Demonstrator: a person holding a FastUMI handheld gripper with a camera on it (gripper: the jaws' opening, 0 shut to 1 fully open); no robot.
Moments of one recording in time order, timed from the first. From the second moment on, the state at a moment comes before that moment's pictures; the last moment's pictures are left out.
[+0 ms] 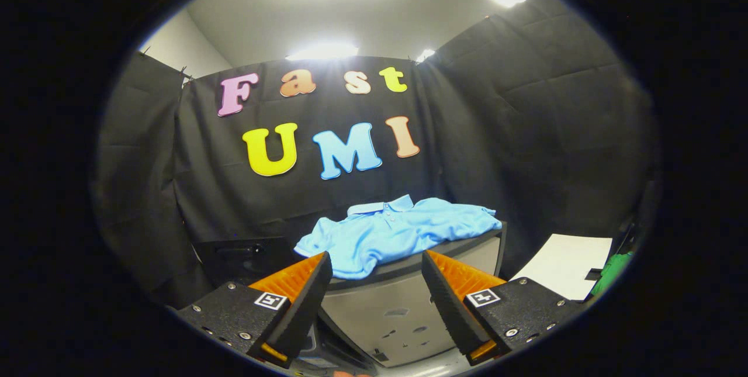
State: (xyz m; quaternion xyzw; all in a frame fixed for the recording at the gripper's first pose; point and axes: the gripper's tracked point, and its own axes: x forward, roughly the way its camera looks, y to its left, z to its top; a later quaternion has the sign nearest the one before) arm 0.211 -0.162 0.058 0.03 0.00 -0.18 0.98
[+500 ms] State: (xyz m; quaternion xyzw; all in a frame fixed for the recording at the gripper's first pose) arm 0.365 -0.241 0.042 0.01 0.09 -0.15 0.98
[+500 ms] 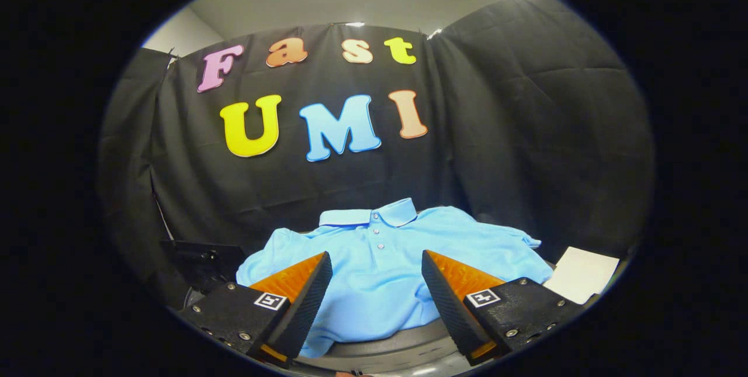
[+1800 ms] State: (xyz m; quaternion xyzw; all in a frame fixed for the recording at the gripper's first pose) arm 0.413 -0.264 -0.009 -0.04 0.30 -0.13 0.94
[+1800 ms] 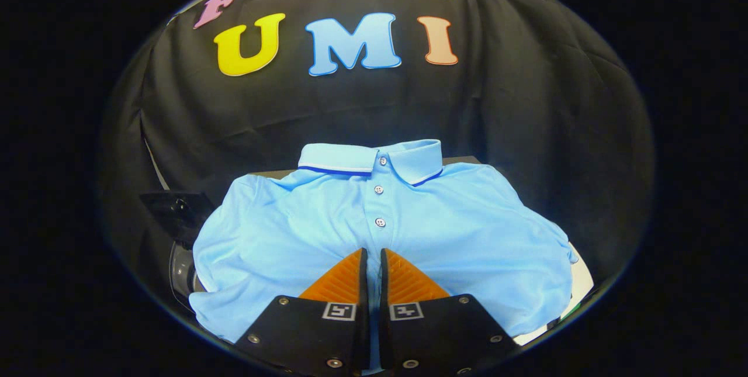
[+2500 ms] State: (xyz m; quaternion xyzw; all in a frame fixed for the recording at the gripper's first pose) arm 0.409 -0.245 0.048 -0.09 0.23 -0.21 0.95
